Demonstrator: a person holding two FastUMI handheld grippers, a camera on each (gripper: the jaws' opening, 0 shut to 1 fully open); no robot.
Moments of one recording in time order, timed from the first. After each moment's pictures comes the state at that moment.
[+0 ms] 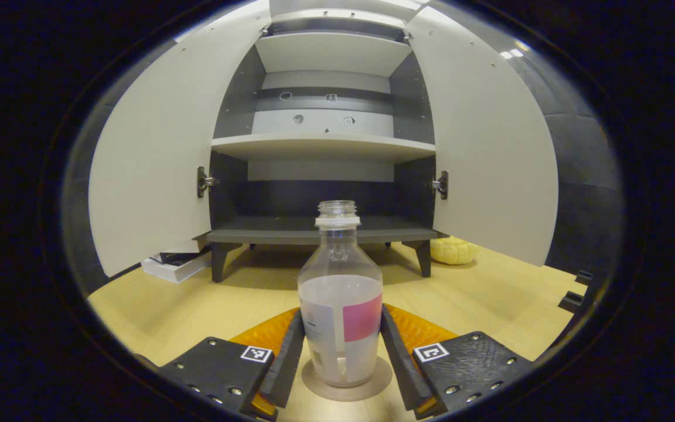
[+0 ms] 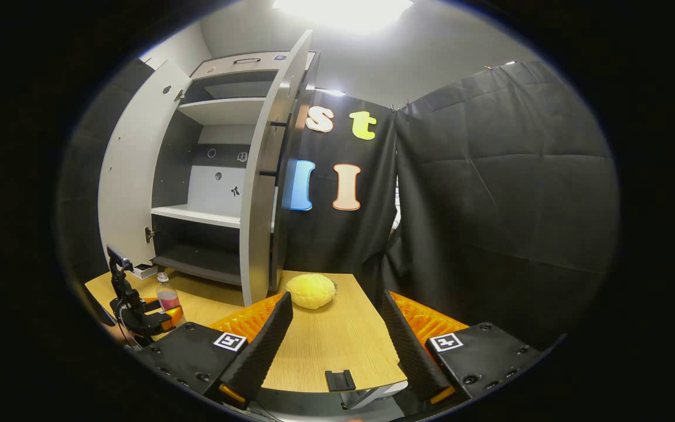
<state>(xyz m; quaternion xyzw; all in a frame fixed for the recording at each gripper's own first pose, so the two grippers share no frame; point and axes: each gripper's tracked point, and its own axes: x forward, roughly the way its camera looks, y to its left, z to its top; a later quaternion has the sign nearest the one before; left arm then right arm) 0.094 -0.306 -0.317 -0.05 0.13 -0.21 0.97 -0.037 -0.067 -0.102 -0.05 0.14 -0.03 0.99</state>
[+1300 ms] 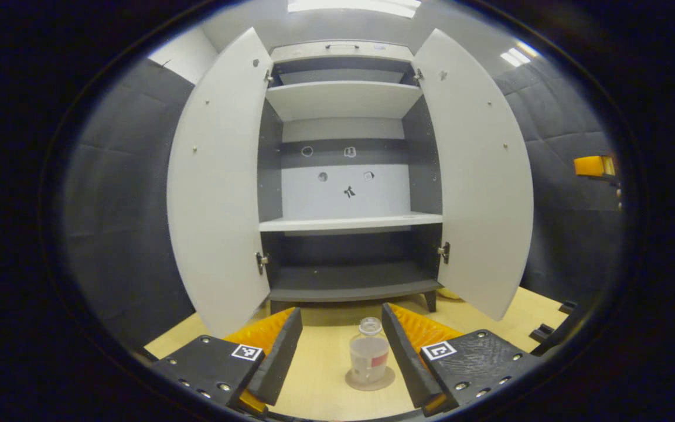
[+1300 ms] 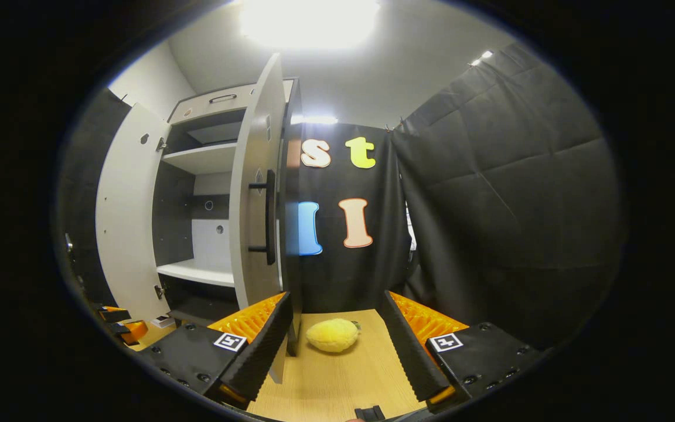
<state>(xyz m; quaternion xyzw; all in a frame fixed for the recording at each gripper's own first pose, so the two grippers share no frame) 0.041 -0.213 -0.122 -0.03 0.09 -0.13 0.99 0.049 -0.064 -0.028 0.02 0.05 -0.01 1.00</state>
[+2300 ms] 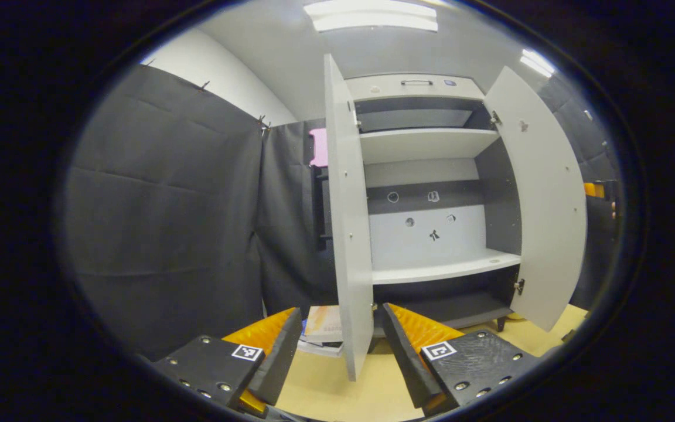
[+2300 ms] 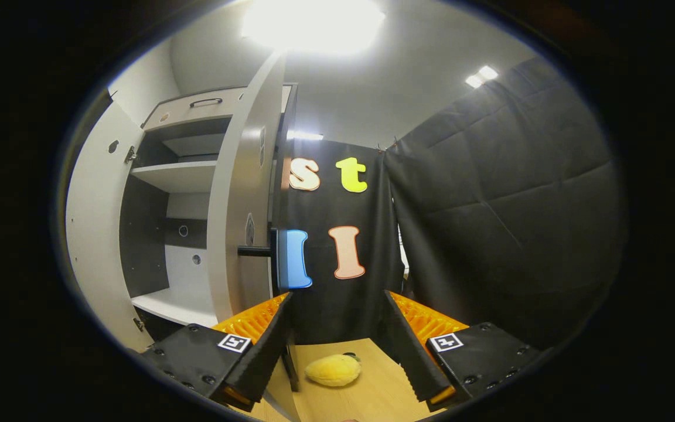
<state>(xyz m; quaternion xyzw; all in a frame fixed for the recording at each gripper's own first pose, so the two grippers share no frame) 0.058 -0.002 -0.030 -0.02 0.03 0.00 1.00 0.145 -0.023 0.035 0.01 0.00 -0.07 1.00</state>
